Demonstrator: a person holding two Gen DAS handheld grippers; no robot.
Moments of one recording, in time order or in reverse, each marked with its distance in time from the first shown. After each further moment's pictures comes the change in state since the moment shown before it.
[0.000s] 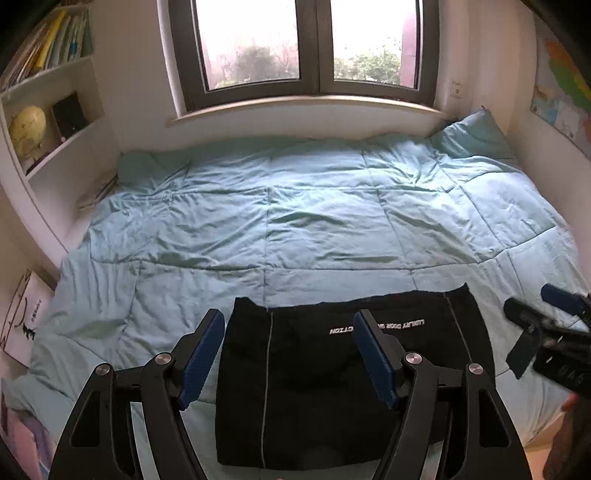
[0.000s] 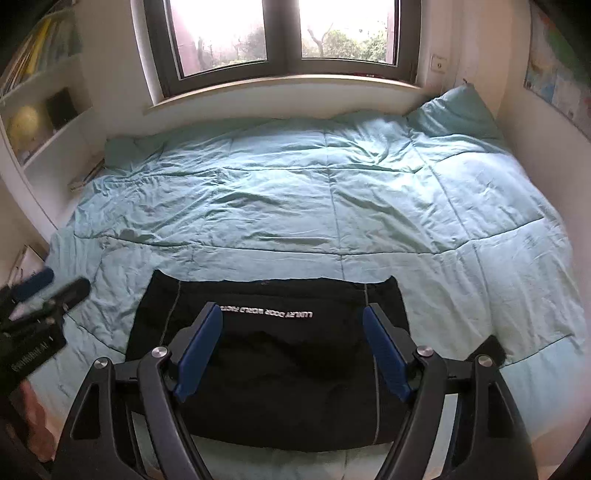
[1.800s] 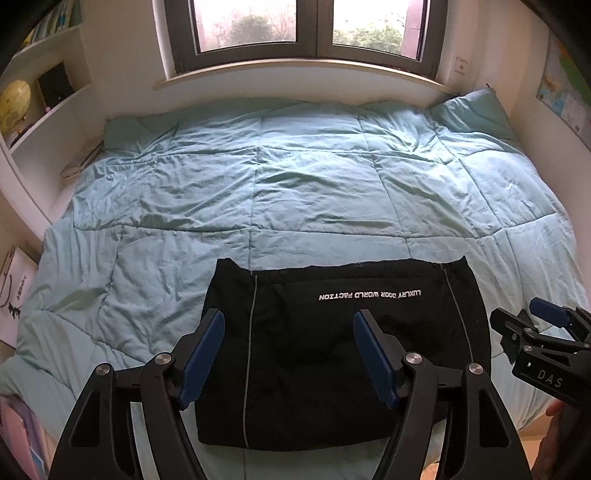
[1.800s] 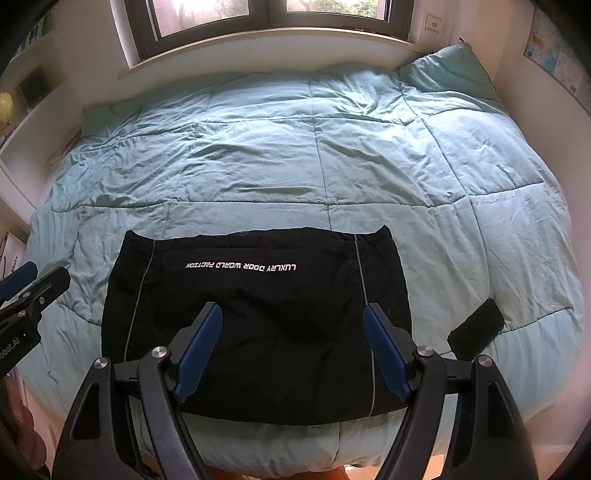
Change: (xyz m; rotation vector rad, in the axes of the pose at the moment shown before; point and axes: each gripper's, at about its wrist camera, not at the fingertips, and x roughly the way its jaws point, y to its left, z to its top) left arm 0.039 -0.002 -0.016 -0.020 0.148 -0.033; right arm 0.049 -0.013 -0.022 0.033 0.177 -0.033
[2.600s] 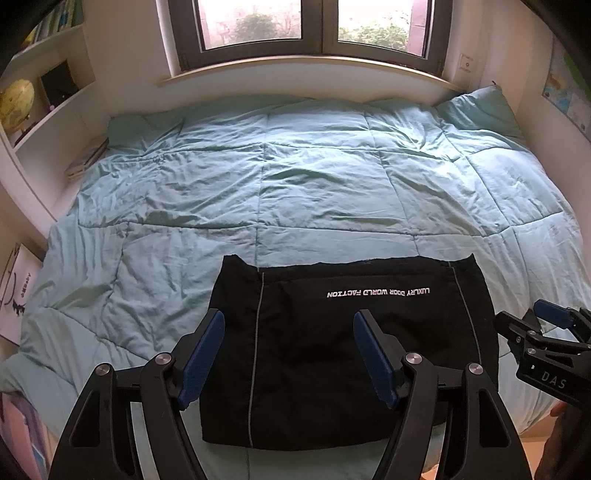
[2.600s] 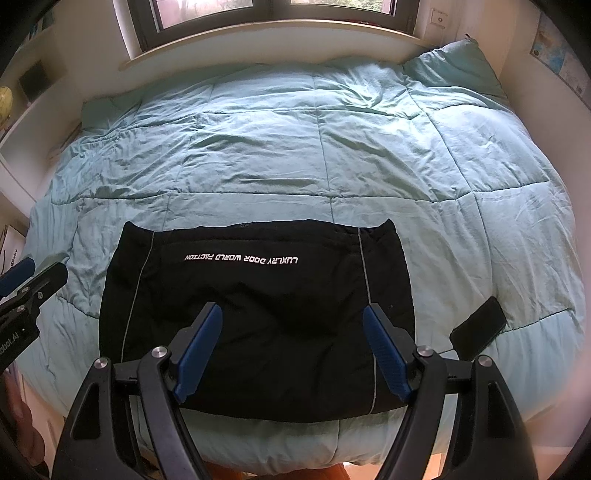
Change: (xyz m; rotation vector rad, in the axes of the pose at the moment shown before) left arm 0.007 0.005 -0.003 0.000 0.006 0.022; right arm 0.009 0.003 -0.001 -0.012 0.030 0.005
